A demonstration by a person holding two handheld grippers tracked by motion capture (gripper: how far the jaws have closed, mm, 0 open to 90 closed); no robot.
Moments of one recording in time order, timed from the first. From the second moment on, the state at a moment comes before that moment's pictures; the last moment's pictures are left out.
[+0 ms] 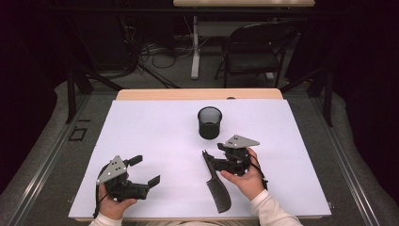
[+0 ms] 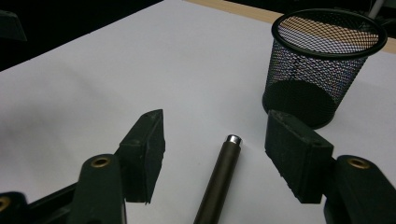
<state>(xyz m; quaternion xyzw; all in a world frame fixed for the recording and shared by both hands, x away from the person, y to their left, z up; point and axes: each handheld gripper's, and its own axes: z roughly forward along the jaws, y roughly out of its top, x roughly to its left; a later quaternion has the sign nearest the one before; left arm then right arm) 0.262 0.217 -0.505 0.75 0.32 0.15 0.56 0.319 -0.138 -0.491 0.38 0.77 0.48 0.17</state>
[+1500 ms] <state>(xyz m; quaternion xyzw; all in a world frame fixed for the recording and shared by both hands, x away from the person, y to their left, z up) 0.267 0.219 -0.508 0.75 0.33 0.14 0.56 0.344 -0.110 -0.543 0.39 0.82 0.40 0.14</state>
